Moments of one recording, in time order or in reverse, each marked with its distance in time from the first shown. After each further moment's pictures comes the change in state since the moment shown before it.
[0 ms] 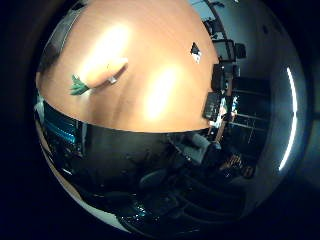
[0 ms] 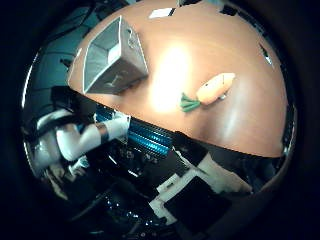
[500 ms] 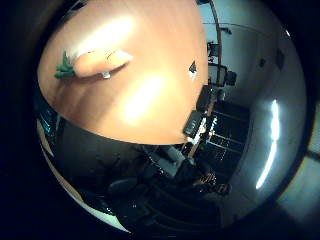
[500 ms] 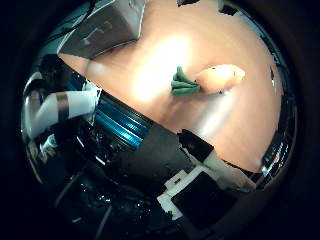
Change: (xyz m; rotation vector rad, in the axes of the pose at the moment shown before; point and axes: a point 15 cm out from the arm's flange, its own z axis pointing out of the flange) arm -0.051 -0.020 0.052 0.017 0.161 -0.164
